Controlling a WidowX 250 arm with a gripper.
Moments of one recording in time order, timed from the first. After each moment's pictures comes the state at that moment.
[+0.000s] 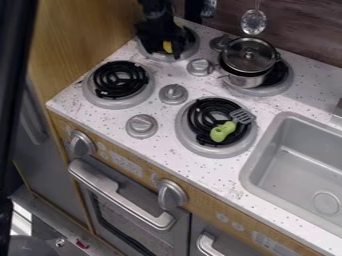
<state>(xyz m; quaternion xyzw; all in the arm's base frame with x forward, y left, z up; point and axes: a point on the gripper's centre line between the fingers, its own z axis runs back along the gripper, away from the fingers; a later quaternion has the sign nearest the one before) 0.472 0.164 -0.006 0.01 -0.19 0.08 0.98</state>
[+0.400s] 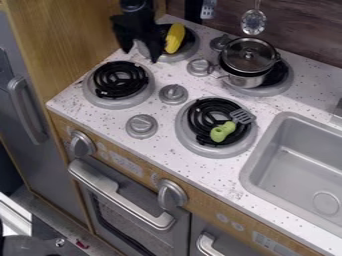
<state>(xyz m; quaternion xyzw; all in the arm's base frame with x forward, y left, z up) 0.396 0.170 0.019 0.05 -0.14 0.05 0.99</state>
